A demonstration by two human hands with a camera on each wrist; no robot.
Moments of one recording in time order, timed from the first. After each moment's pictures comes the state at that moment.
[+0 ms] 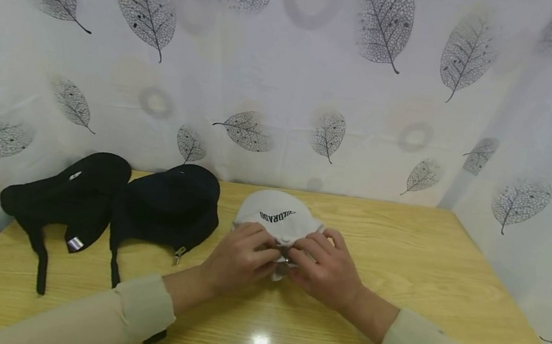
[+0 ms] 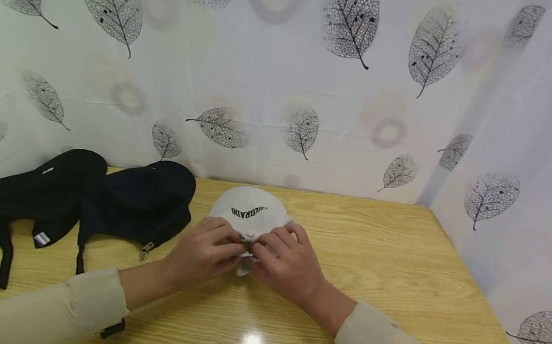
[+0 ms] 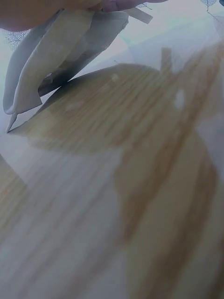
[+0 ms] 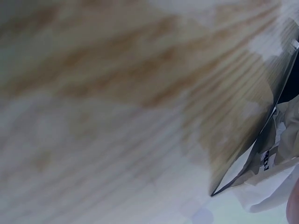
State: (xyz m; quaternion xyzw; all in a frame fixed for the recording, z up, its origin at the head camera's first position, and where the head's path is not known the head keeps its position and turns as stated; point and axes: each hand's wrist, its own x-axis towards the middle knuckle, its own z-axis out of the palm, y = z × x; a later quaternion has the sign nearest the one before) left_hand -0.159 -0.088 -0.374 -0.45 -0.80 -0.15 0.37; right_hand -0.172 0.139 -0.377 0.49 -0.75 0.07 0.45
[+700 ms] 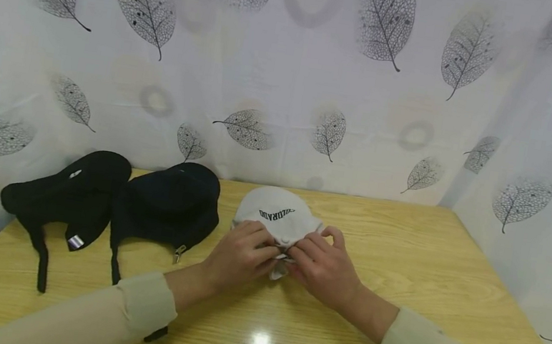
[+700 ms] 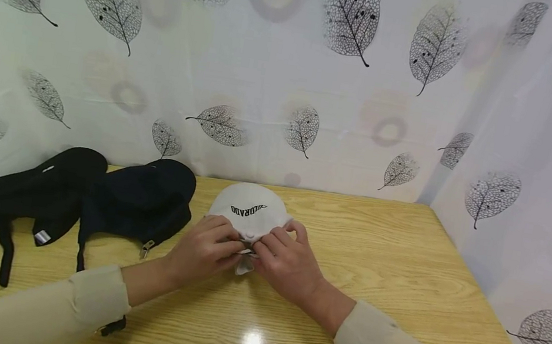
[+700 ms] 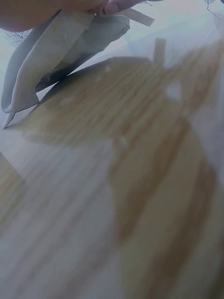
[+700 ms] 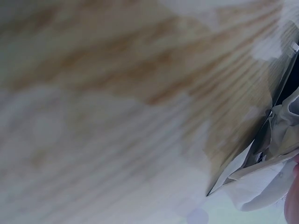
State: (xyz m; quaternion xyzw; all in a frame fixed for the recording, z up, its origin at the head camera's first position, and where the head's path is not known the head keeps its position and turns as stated) left_hand -0.161 -0.087 -0.377 -0.43 -0.82 -0.14 0.35; right_hand -0.168 0.139 -0.376 0.48 -0.78 0.03 0.40
